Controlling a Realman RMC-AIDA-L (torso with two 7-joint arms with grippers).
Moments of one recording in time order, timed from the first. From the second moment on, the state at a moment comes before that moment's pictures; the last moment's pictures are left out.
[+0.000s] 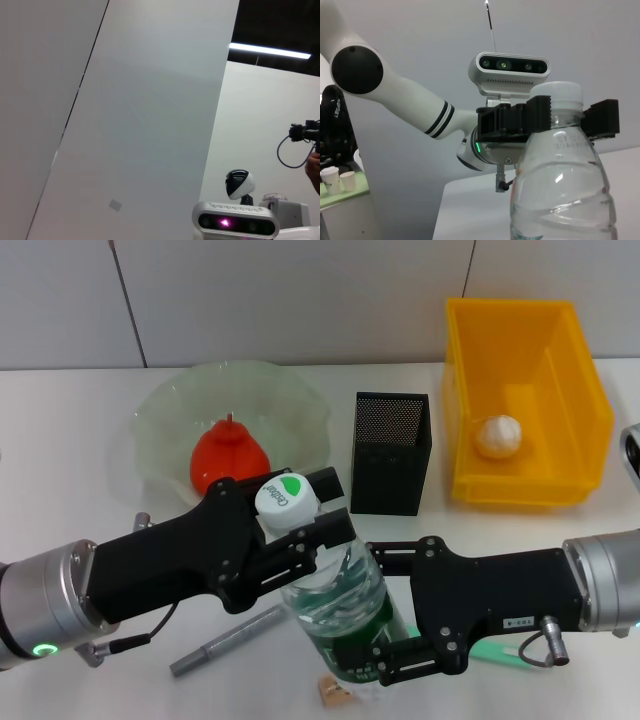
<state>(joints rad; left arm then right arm) -0.53 -2.07 1.01 0.29 1.38 1.87 -1.07 0.46 2.08 1.91 0.78 1.52 -1.65 1.32</state>
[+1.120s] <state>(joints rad) -0.53 -2.07 1.01 0.33 1.40 1.86 -1.10 0.42 2.08 1.91 1.00 1.45 -1.69 1.49</state>
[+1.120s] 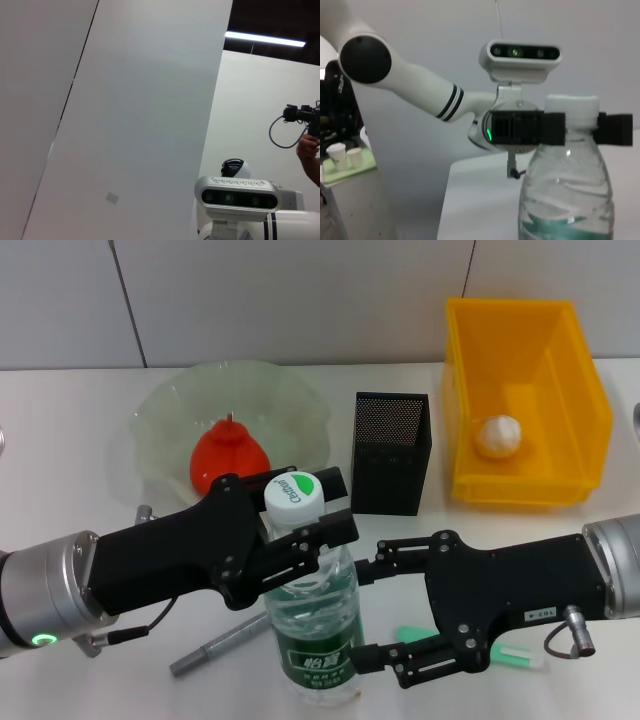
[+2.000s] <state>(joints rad) -0.39 -2.06 0.80 0.53 1.40 1.79 -1.01 0.28 2.08 2.11 0.92 1.40 -1.70 1.36</state>
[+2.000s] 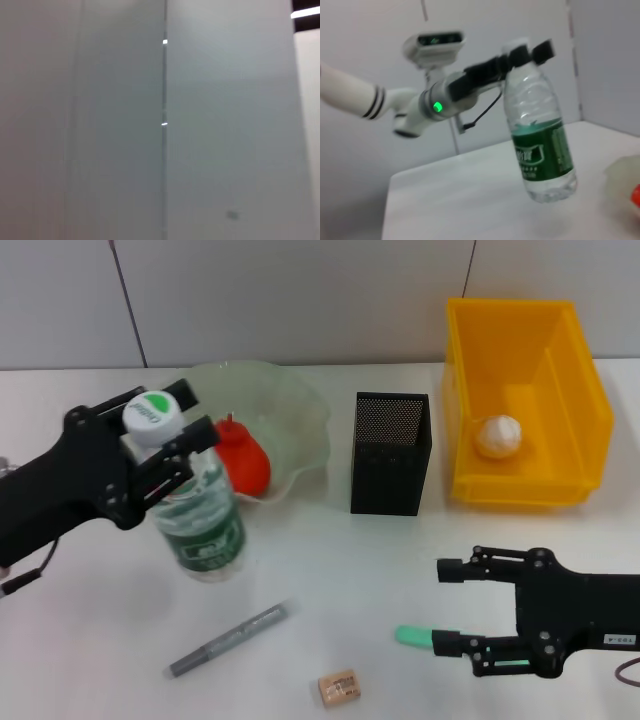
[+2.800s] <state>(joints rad) -0.37 -2.07 0.77 0.41 1.38 1.56 -0.77 0.30 2.08 2.18 0.82 1.42 -1.70 1.29</state>
